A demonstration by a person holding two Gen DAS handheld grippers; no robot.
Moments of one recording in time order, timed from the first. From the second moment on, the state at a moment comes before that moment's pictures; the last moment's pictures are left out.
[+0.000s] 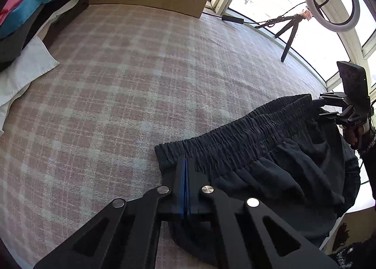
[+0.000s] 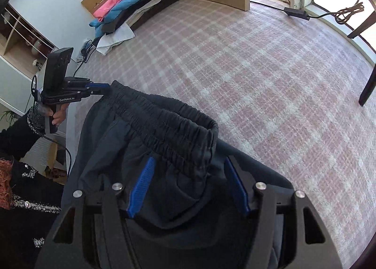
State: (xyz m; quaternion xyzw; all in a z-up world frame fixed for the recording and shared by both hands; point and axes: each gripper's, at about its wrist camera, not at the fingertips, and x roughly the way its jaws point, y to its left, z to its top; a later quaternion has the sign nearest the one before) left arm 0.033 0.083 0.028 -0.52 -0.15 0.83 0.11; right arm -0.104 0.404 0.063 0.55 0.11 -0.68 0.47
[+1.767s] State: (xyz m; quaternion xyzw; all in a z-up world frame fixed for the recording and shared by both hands) left arm 0.131 -0.060 0.555 -0.11 -0.06 0.99 0.08; right arm -0.088 0.181 0.529 0.13 0.17 -0.90 0.39
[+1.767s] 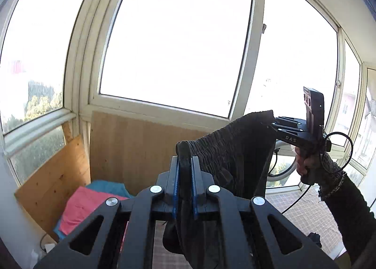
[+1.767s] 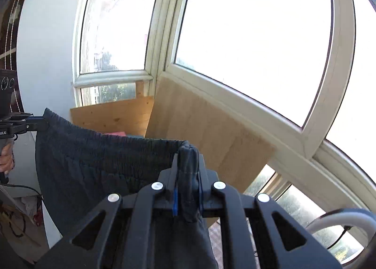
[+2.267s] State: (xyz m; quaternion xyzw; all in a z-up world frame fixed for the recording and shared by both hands) left arm 0.252 0.179 0.540 -0.19 -0.01 0.94 0.27; right arm 0.035 0.370 0.609 0.04 0.11 -0.91 0.40
